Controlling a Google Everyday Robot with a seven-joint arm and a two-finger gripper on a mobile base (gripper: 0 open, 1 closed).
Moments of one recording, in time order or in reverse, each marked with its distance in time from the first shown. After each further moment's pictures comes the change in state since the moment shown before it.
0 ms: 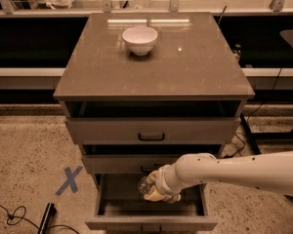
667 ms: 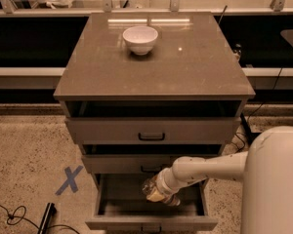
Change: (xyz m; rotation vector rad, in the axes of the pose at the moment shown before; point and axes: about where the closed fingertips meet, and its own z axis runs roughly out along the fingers) arm 0.067 -0.024 0.083 -0.043 0.033 0.115
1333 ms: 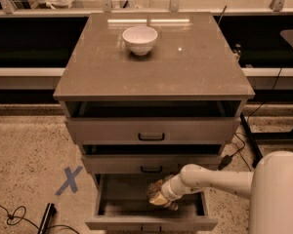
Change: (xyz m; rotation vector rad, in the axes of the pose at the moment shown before) arm 0.044 -0.013 0.057 -0.027 -0.116 0.044
